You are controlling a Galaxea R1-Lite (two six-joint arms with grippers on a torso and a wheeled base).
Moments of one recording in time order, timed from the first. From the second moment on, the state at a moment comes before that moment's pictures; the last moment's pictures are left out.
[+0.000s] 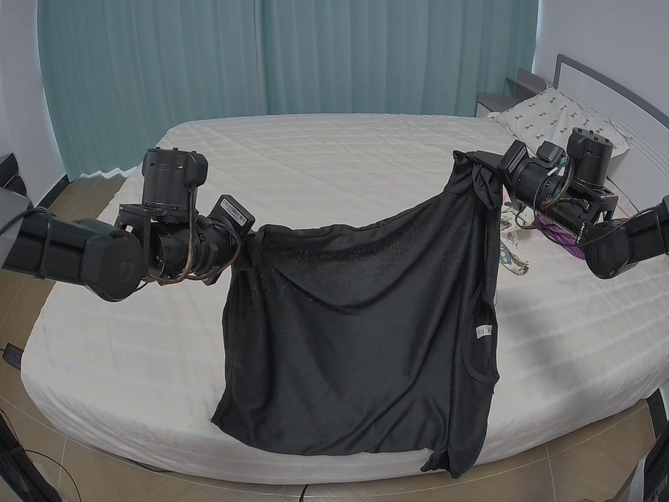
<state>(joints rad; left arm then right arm) -0.38 1.87 -1.16 -0.28 0.06 -1.06 0.22 1.95 -1.18 -0.84 0.25 0.83</state>
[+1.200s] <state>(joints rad) -0.29 2.17 -1.33 -0.27 0.06 -1.15 0.26 2.25 -1.32 -0.91 0.04 0.77</state>
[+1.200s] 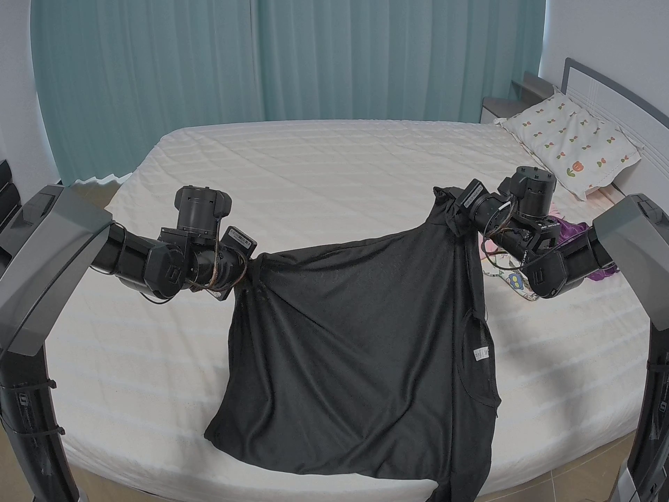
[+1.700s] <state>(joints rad) -0.28 2.22 -1.35 -0.27 0.06 -1.16 0.27 2.34 -1.38 -0.91 0.01 0.77</state>
